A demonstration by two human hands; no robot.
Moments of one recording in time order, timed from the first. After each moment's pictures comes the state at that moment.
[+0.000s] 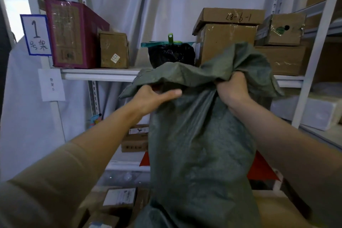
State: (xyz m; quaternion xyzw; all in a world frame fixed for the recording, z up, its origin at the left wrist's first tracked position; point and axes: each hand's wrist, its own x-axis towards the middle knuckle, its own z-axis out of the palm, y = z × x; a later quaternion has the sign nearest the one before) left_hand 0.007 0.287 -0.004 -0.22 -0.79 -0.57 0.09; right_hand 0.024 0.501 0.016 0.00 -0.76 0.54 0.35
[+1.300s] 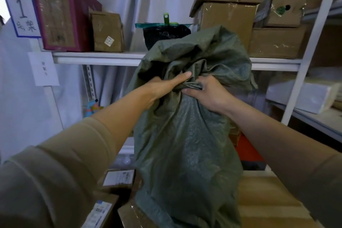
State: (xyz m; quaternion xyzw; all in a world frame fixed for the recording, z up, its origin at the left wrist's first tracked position) left_hand 0.010 0.324 -0.011 -0.08 -0.82 -0.57 -0.01; right_hand 0.022 0.492 -0.031 0.20 -0.88 0.37 0.22
